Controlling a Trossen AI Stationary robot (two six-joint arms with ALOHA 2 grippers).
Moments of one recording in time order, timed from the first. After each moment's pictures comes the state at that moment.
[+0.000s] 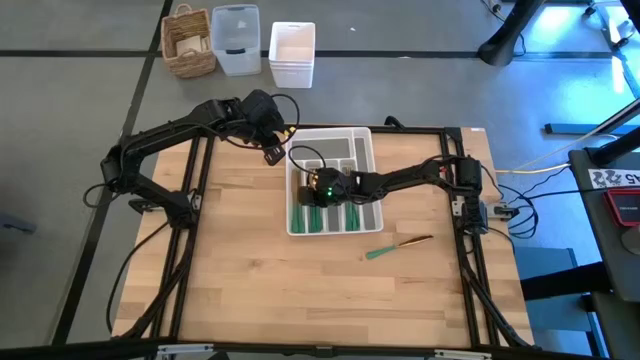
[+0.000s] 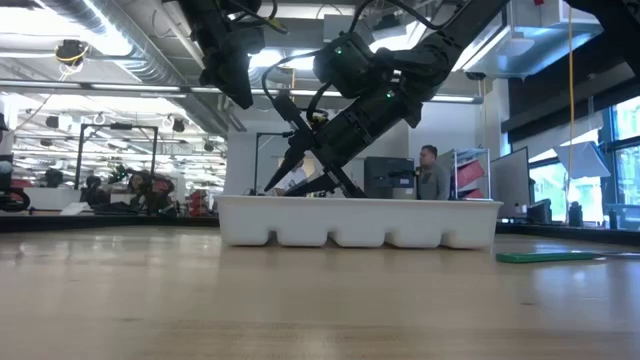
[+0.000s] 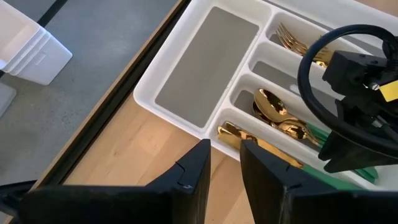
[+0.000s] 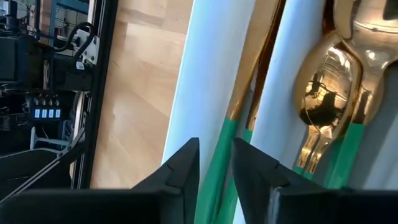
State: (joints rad) left arm 0.53 1.42 1.38 -0.93 -0.08 -0.03; right arm -0.12 2.02 1.21 0.17 -0.06 1.23
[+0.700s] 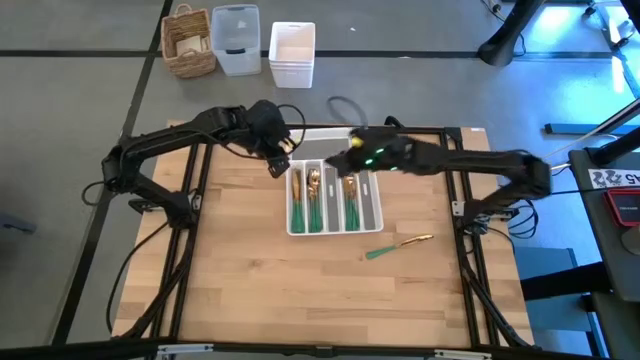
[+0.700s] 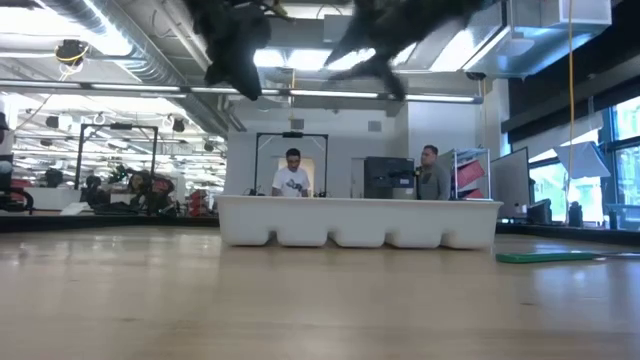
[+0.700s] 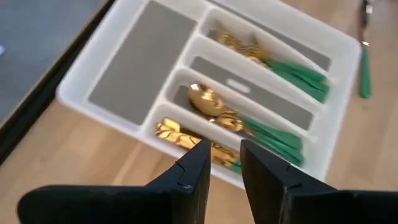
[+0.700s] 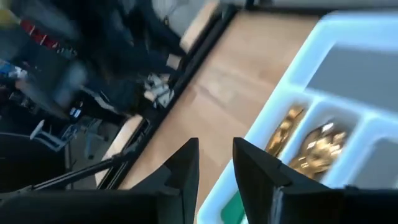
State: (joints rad) left arm 0.43 1.42 1.38 -0.93 0.05 -0.13; right arm -0.21 1.50 1.21 -0.15 -0.01 0.84
